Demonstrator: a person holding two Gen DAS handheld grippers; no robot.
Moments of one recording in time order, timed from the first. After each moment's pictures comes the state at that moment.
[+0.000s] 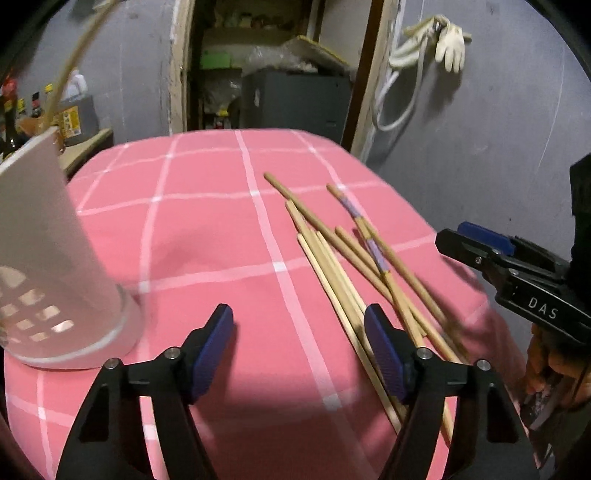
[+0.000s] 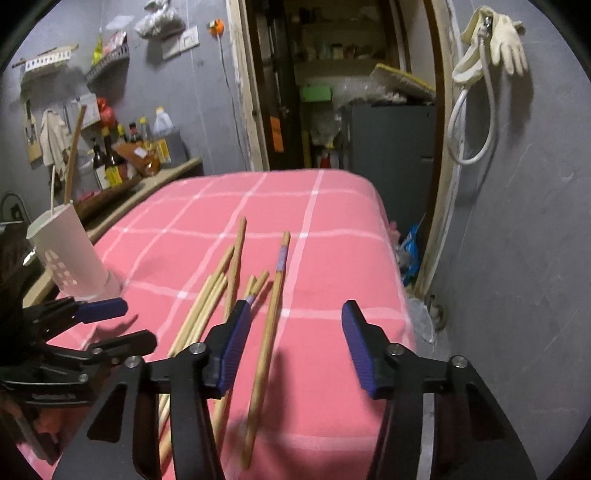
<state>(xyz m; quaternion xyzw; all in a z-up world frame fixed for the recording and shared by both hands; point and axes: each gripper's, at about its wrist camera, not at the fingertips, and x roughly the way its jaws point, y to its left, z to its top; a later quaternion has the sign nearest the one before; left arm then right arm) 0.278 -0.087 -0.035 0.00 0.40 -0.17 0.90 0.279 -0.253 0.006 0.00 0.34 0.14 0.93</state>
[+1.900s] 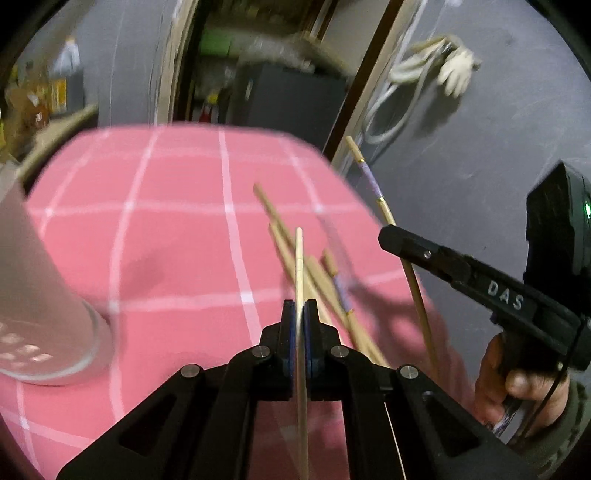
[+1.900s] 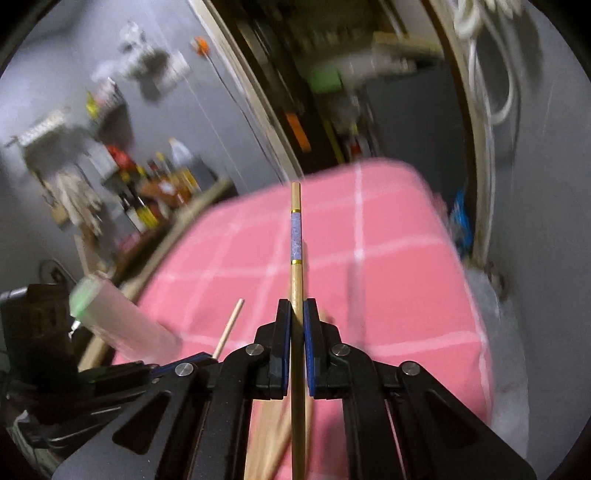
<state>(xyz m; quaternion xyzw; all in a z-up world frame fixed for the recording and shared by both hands) 0.286 -0.073 0.001 -0.08 0.38 -0.21 0.90 0.300 -0.241 0.034 0.13 0.33 0.21 0.91</state>
